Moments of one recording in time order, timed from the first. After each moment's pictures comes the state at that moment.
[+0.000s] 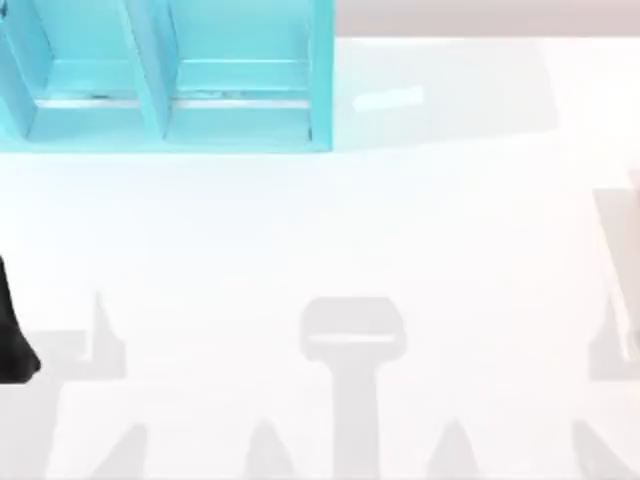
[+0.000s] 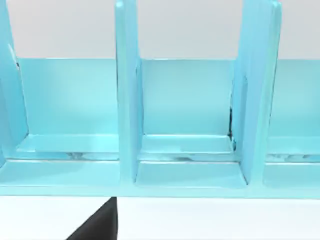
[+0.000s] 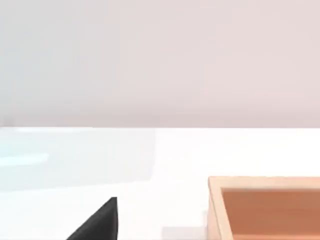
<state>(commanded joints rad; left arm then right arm) 0.00 0.00 0.00 0.00 0.00 0.00 0.00 0.00 0.00 0.00 0.00 0.00</state>
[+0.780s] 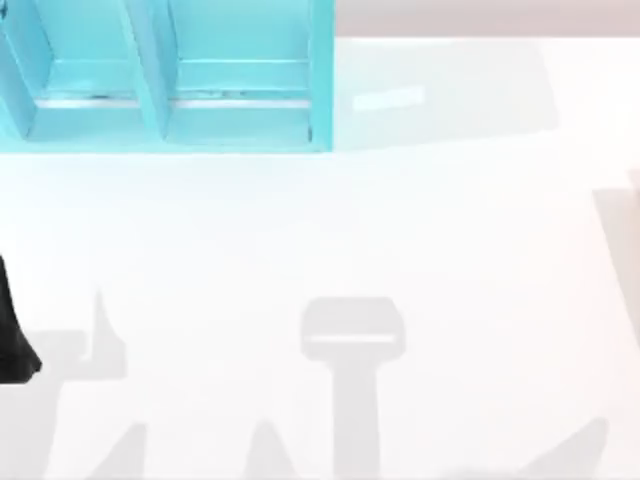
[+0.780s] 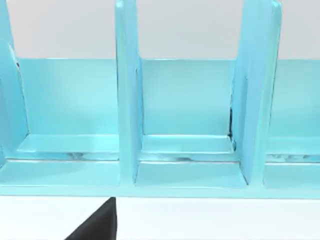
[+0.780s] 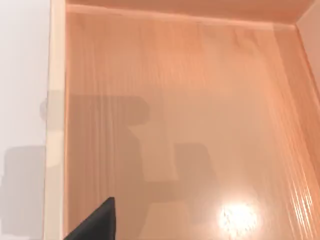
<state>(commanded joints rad) 0.00 0.00 0.00 0.00 0.00 0.00 -0.32 0.66 0.56 -0.59 0.00 -0.32</state>
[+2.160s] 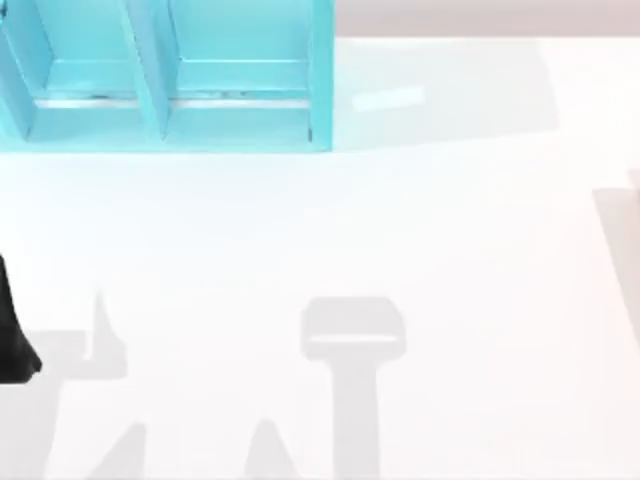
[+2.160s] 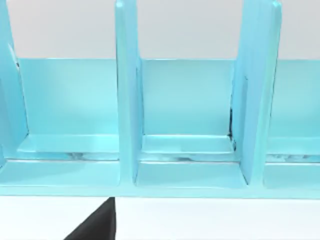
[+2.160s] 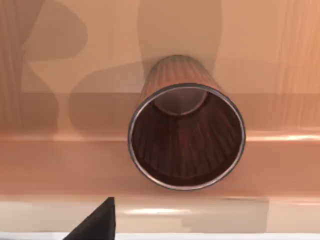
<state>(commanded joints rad) 0.00 0.00 0.00 0.00 0.00 0.00 -0.72 1.50 1.15 -1.22 0.00 -0.71</state>
